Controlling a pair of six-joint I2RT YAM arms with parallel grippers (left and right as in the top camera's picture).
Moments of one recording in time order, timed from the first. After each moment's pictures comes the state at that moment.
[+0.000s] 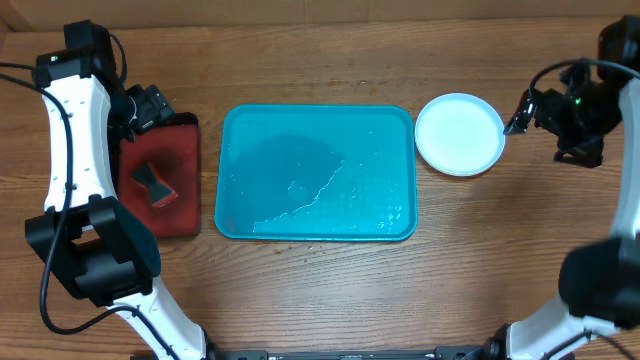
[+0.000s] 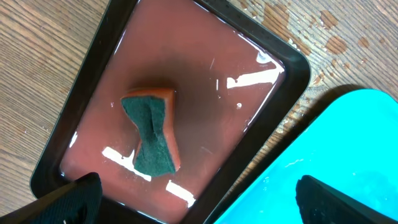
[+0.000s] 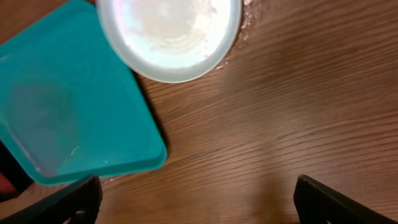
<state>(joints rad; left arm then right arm) 0.27 2.02 1.92 -1.29 -0.03 -0.38 -0.24 1.81 1.94 -1.64 -0.25 0.15</state>
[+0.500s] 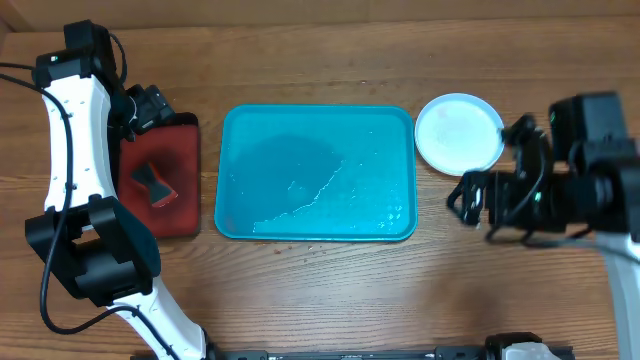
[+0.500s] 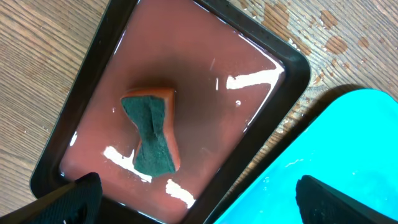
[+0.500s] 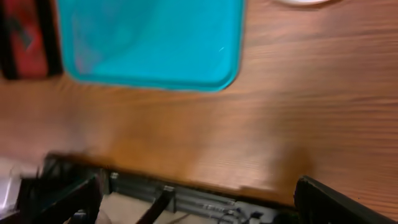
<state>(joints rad) 0.27 2.02 1.92 -1.29 -0.03 -0.38 0.11 1.25 1.59 -1.64 -0.34 0.15</state>
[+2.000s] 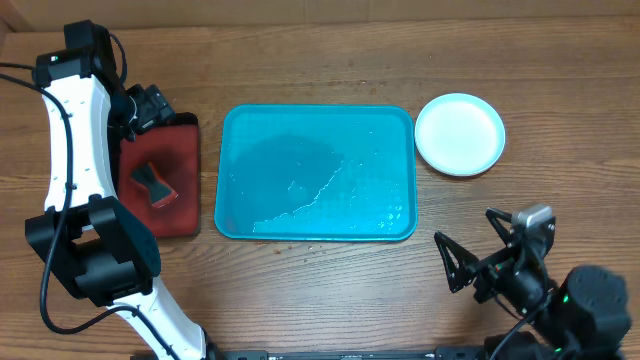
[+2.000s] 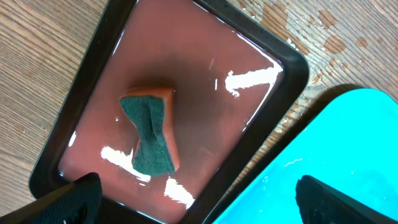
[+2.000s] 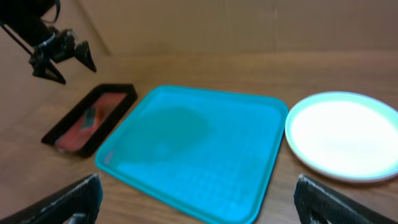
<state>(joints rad) 0.27 2.02 1.92 -1.29 -0.03 -0.38 0.15 0.28 0.62 -0.66 -0.40 0.15</state>
